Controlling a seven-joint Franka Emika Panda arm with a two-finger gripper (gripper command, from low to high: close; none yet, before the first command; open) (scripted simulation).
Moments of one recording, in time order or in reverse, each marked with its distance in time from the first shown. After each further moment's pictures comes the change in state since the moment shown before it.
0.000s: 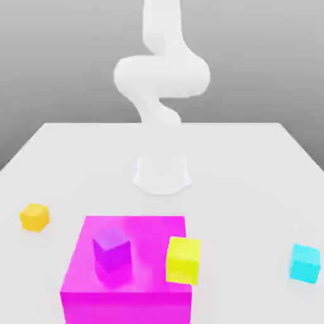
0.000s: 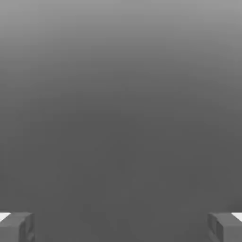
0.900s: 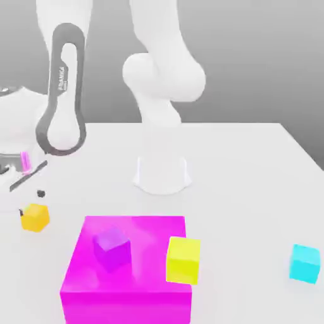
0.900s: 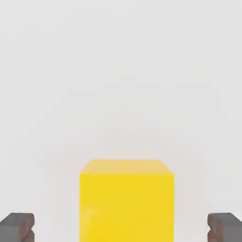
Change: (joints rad) arm -0.737 0.994 -0.115 -0.374 0.253 0.642 0.573
